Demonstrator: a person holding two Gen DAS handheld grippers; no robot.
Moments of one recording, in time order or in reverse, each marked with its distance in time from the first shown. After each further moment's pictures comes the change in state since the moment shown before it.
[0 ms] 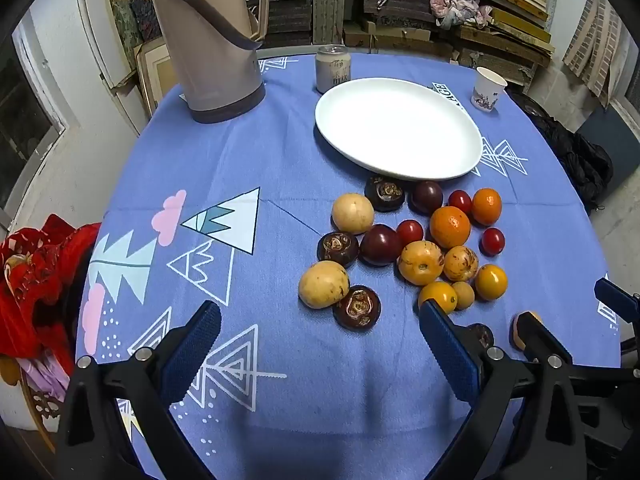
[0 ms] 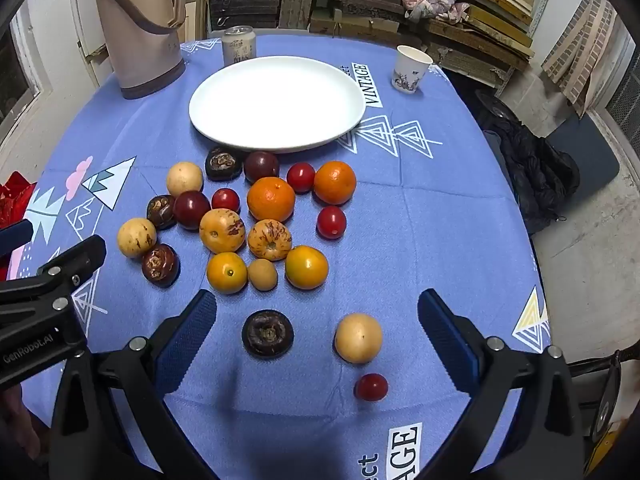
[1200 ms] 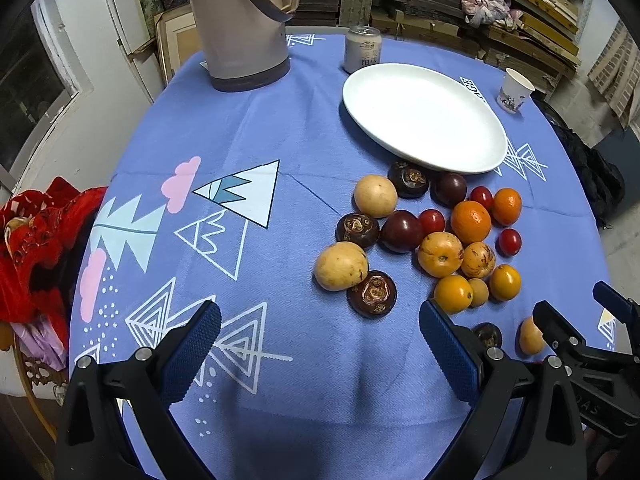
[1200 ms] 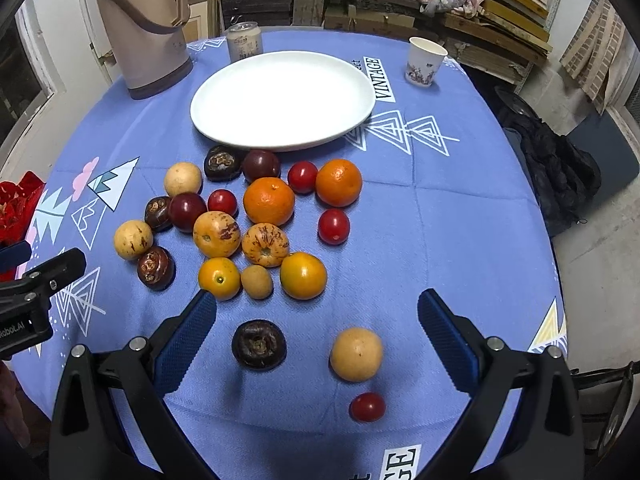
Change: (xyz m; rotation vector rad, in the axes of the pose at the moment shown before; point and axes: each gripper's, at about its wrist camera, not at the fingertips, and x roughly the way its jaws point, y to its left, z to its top) left arm 0.011 0.016 -0.005 -0.106 0.071 0.004; right arm 0.021 -0.019 0.007 -0.011 0.013 0.097
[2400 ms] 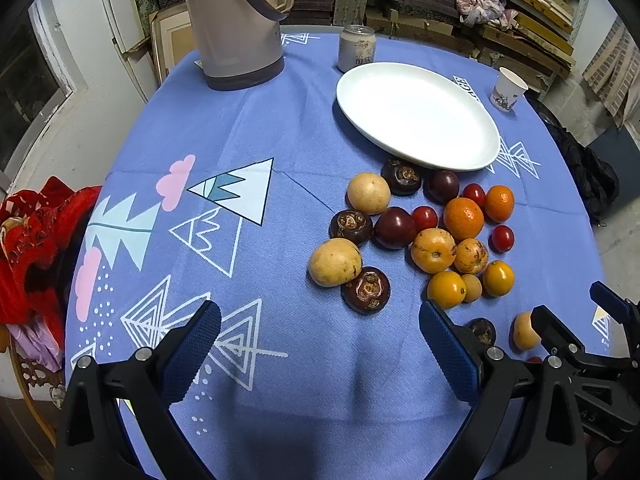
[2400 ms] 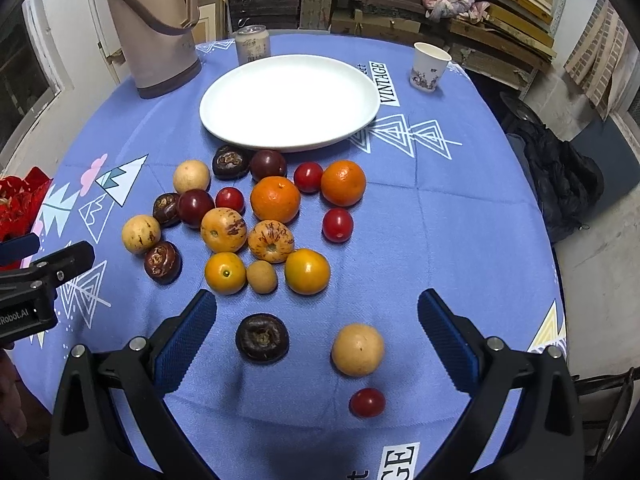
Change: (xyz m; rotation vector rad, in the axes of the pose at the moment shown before) left arm -0.003 -0.001 -0.002 0.007 0.008 -0.030; right arm -0.011 -0.001 -0.009 -0.015 -0.020 0.012
